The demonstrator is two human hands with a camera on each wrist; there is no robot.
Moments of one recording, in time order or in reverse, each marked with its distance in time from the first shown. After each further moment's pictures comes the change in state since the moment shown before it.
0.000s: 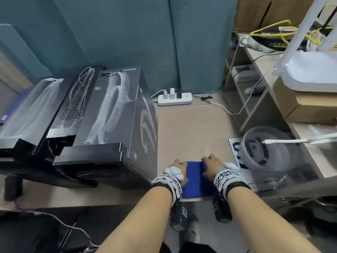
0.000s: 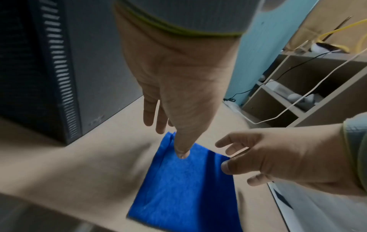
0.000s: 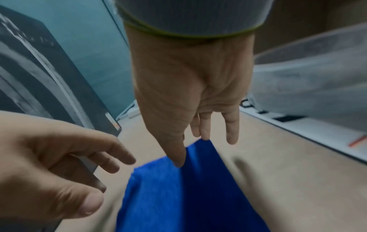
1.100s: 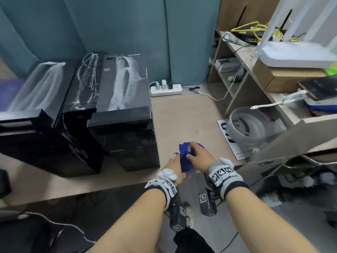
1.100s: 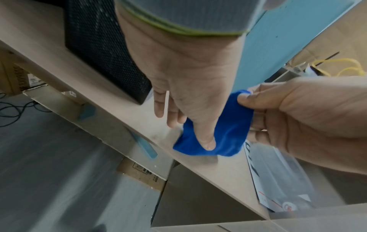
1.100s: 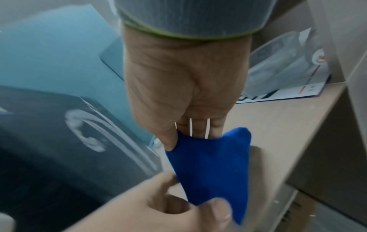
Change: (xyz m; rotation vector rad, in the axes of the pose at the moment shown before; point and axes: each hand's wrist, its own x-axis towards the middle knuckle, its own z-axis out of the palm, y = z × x) left_hand -0.090 -0.041 0.056 -0.328 0.130 0.088; right_hand -0.115 -0.084 0.035 0.511 0.258 -0.089
